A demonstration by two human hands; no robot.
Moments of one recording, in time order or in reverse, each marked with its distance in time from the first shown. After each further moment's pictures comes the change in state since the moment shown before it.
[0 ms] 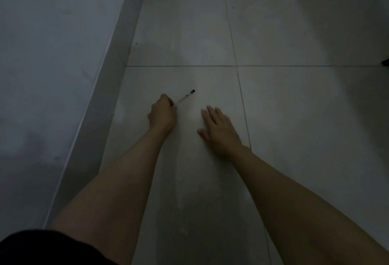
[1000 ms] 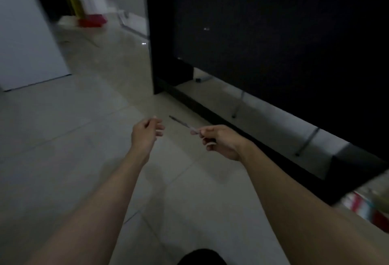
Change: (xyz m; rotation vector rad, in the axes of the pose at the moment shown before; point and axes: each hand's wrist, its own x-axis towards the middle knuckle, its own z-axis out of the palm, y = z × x) left_hand -0.506 0.256 -0.096 -0.766 -0.531 0.399; right_hand -0.635 0.018 -0.214 1.364 0.577 0.510
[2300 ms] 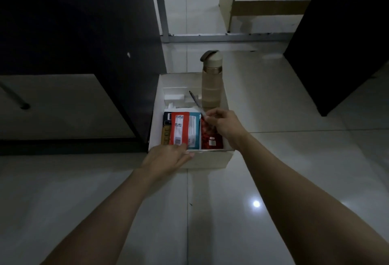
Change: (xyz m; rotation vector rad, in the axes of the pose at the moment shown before) left_hand -0.276 -0.190 0.543 1.252 -1.386 1.029; right_hand -0.232 0.310 -0.479 0.212 0.991 0.187
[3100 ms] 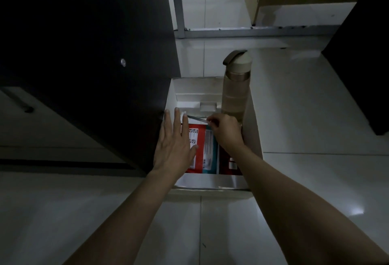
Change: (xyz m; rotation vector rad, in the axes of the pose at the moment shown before) left_hand 0.084 -0.033 0.003 0.170 0.212 -0.355; right_hand 0.125 0.036 0.046 -0.544 0.099 -0.342
